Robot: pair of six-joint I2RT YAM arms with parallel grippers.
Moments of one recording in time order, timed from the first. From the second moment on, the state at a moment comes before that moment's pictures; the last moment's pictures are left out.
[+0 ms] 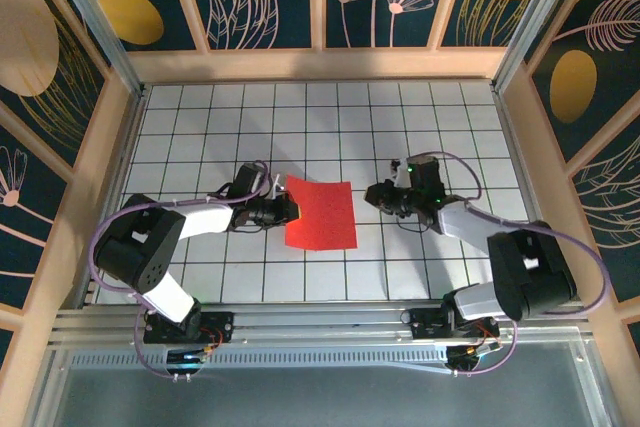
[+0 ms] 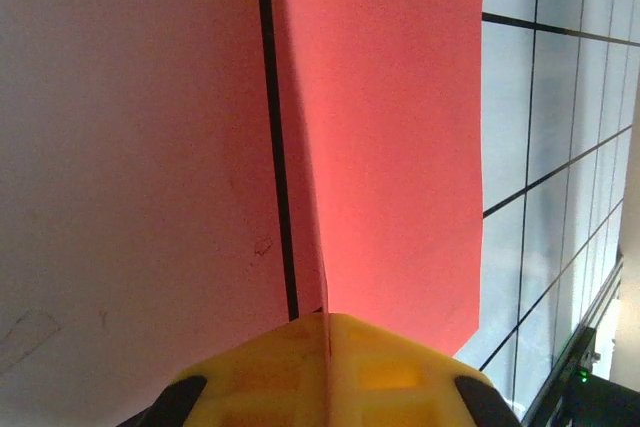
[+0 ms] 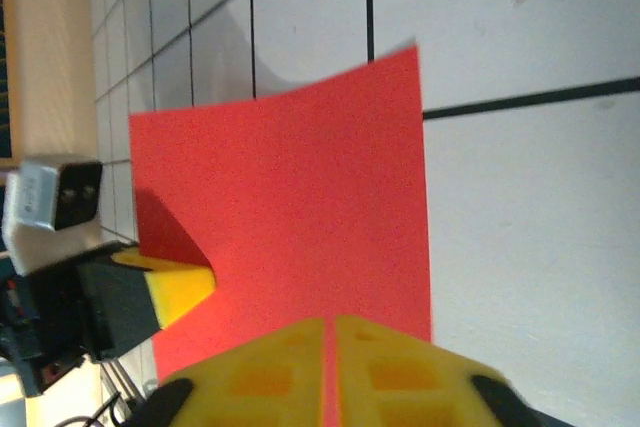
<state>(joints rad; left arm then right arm) -0.50 1.63 0.67 0.06 0.55 -0.73 0.36 1.42 0.57 0.10 -0.58 0.76</state>
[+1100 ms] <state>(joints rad) -0.51 1.63 0.78 -0.07 0.57 -0.65 0.49 1.69 0.67 0.08 -0.48 0.70</state>
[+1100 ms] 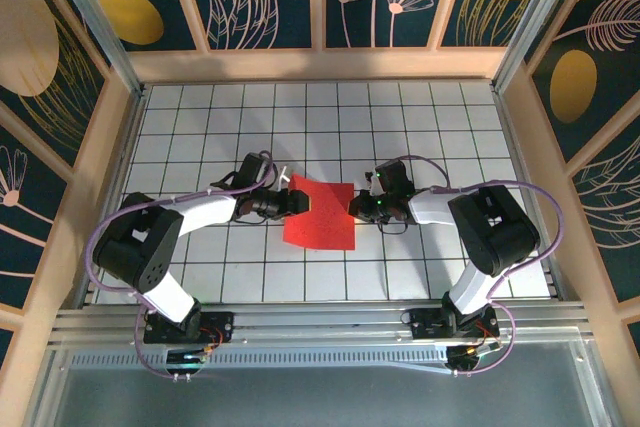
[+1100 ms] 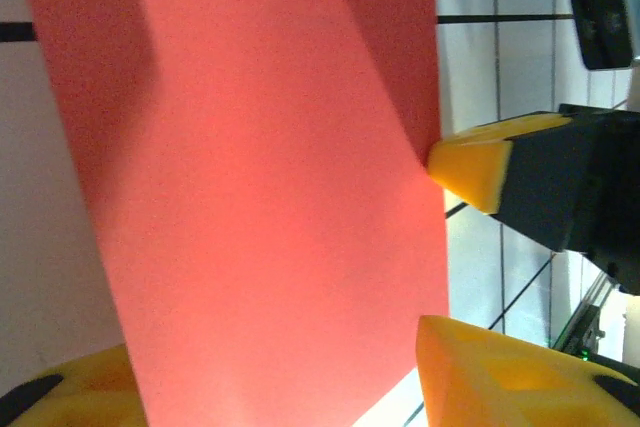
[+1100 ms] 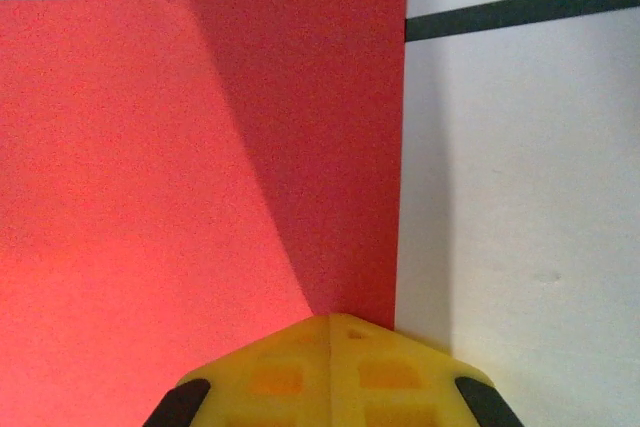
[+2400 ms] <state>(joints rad) -0.64 1.77 0.93 -0.01 0.58 -0.71 0.50 1.70 0.67 0.11 -0.47 0.70</state>
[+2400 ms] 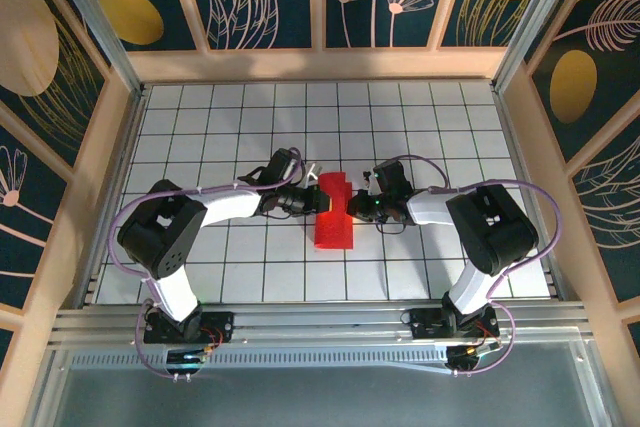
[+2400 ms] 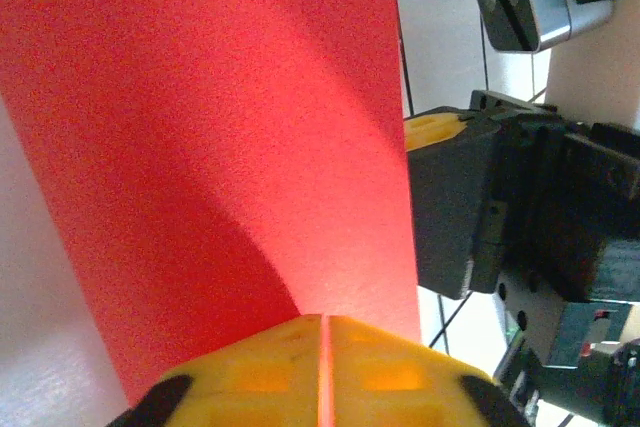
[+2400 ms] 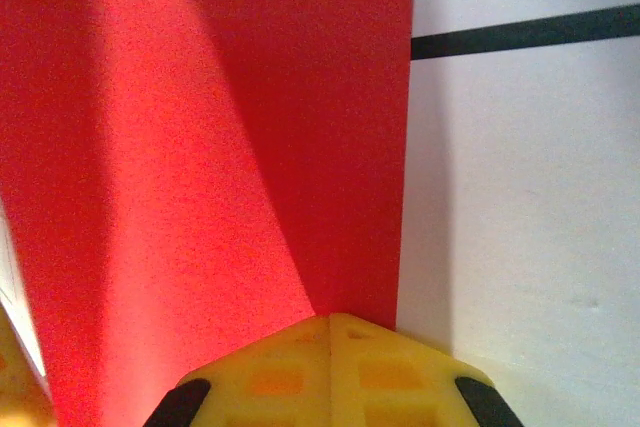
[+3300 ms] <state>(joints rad) -0.64 1.78 0.93 -0.04 0.55 -0.70 0.41 1.37 0.52 0.18 -0.57 0.72</state>
